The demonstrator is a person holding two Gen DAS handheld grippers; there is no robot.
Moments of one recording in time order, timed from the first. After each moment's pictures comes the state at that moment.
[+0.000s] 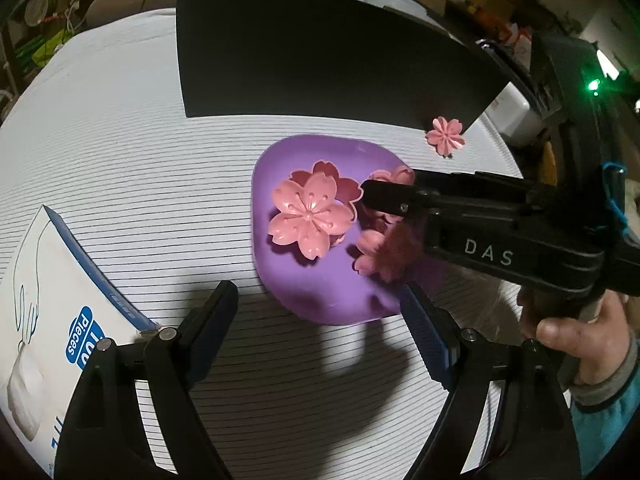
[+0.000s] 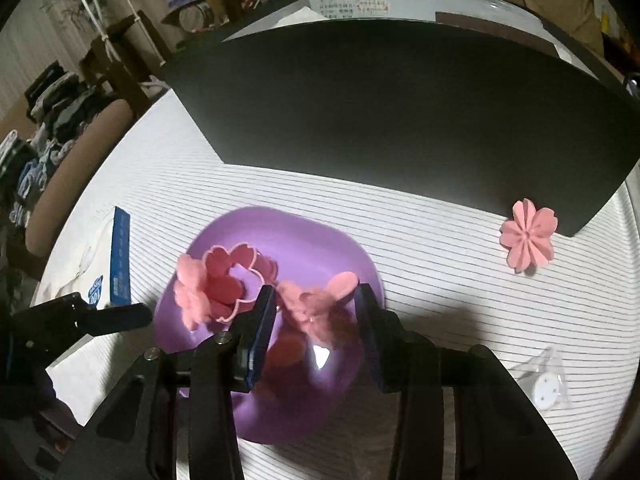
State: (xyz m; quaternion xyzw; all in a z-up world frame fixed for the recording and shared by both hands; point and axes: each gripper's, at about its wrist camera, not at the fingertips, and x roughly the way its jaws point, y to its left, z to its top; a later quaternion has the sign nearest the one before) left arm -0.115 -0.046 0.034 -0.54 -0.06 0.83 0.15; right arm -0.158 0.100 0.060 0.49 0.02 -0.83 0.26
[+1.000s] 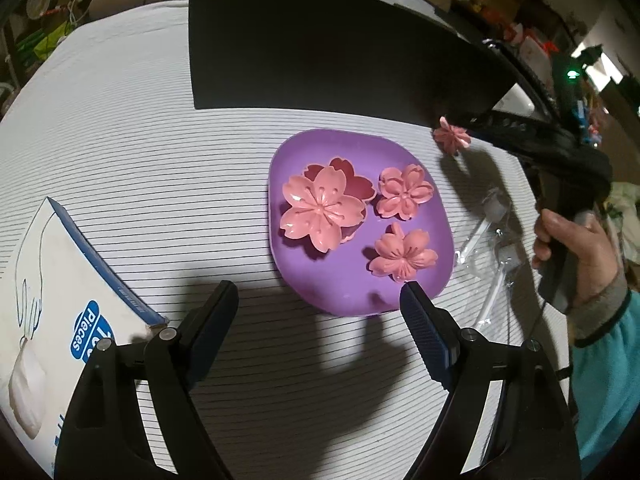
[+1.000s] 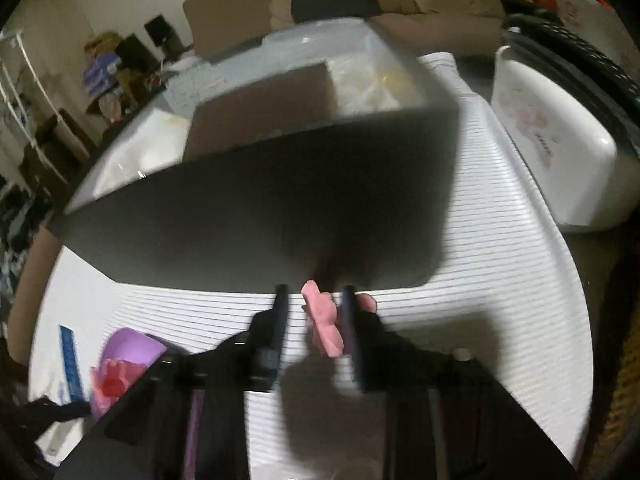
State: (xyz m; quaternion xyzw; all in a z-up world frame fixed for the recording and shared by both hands) left arm -0.114 -0.054 0.034 -0.55 -0.06 0.82 0.15; right arm -0.220 0.205 0.064 0.45 -0.06 -0.88 0.13
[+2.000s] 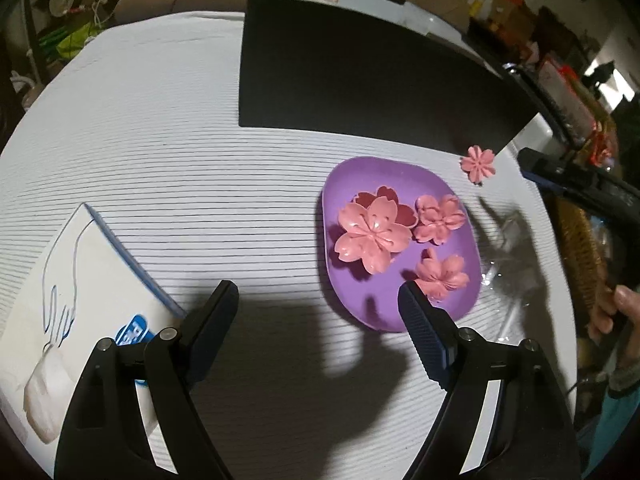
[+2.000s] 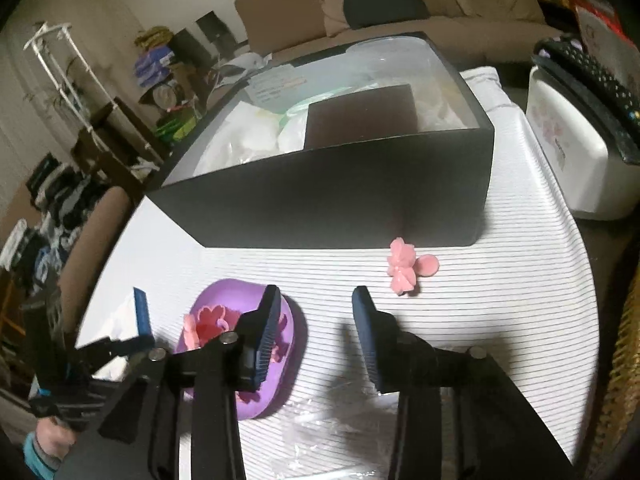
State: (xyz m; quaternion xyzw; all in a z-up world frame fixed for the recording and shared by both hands) left arm -0.121 -0.081 0.039 -0.53 -0.07 0.84 0.11; right arm -0.166 0.194 0.107 0.44 -0.09 -0.86 0.22
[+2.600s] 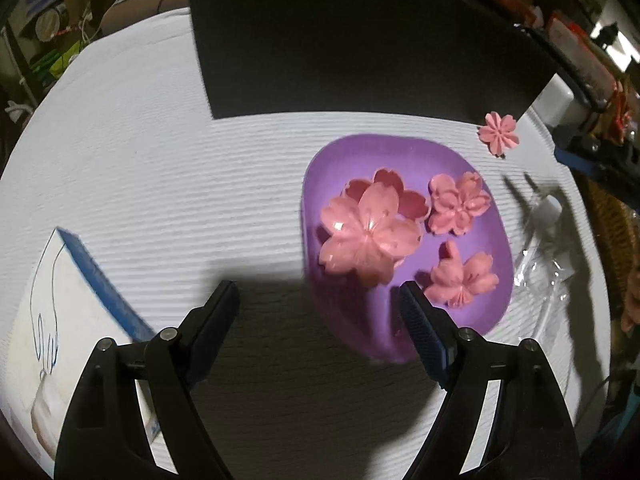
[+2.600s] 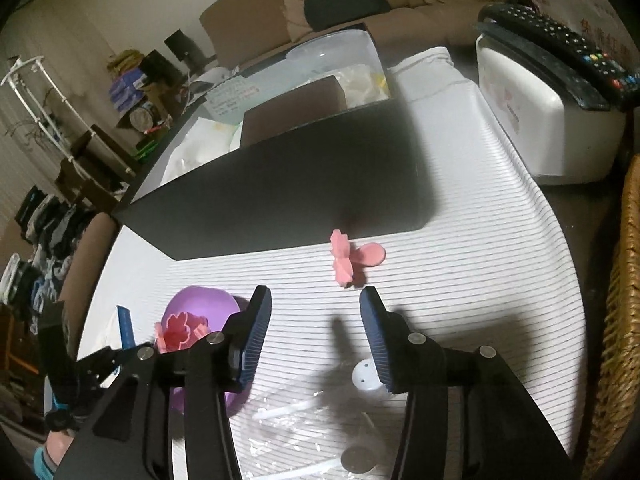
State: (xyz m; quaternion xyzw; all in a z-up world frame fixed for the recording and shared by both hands) left arm -0.137 -0.054 0.021 -0.54 0.00 0.83 0.10; right arm -0.170 0.235 0.089 0.45 -0.13 -0.86 0.18
